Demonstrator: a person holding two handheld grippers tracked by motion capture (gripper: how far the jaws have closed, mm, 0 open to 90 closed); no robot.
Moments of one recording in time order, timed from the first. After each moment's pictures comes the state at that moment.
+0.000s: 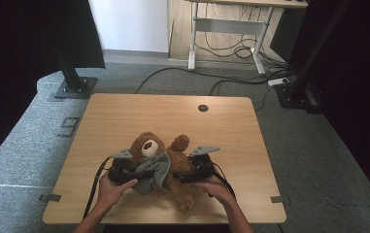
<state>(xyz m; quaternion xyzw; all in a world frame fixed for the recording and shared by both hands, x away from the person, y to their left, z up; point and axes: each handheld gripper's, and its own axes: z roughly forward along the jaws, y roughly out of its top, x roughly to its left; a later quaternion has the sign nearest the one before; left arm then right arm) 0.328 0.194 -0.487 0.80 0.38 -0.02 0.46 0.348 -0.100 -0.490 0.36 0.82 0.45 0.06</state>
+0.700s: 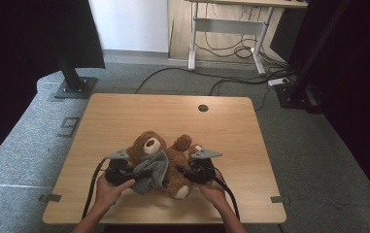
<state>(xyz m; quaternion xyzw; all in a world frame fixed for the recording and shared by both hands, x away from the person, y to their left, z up) 0.324 0.203 -0.483 0.79 0.38 -0.02 0.48 0.336 -0.105 -0.492 0.40 0.78 0.46 0.11</state>
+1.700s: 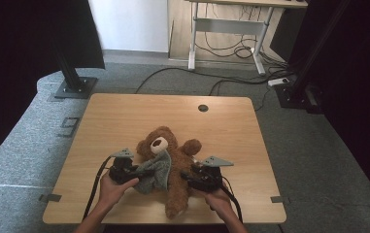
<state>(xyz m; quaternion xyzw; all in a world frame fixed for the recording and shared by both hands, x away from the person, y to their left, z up) 0.335 0.189 -0.490 0.80 0.39 -0.02 0.45 0.305 -0.120 -0.486 0.43 0.75 0.49 0.09</state>
